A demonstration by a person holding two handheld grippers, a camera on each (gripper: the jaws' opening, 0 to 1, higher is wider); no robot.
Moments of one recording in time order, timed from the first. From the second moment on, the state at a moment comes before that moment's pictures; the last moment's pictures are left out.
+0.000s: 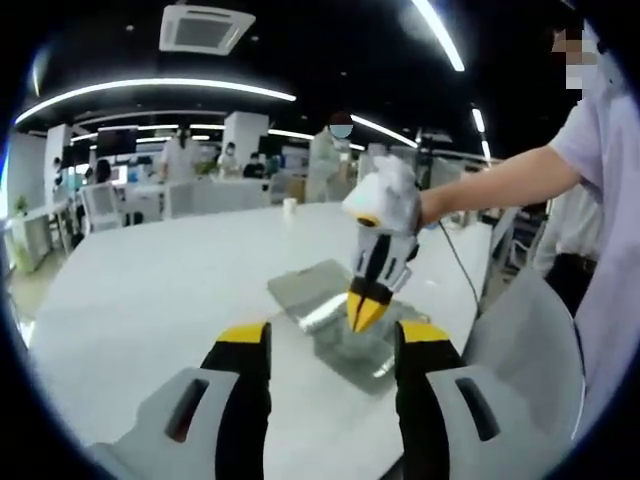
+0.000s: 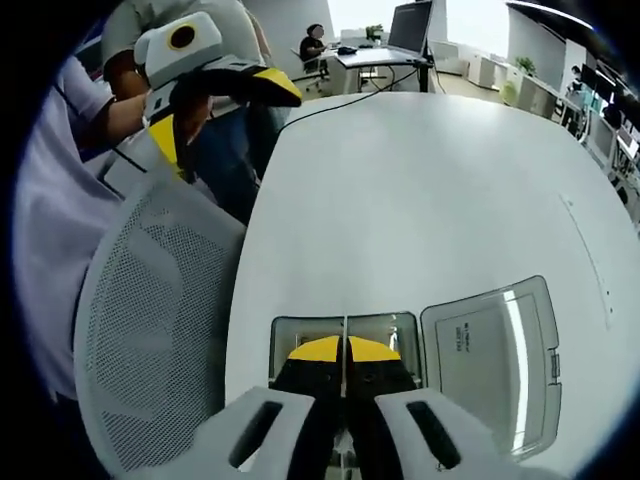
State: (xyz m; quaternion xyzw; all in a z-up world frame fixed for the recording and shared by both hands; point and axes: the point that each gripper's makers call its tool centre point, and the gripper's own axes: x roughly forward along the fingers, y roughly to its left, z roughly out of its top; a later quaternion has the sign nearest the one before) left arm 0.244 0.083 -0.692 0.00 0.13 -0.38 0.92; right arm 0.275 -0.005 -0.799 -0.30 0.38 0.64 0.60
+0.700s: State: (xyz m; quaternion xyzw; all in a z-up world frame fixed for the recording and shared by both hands) left arm 0.245 0.083 -0.691 0.00 0.13 -0.38 0.92; right arm 0.273 -0.006 -0.803 -0.27 0.36 0.65 0.61
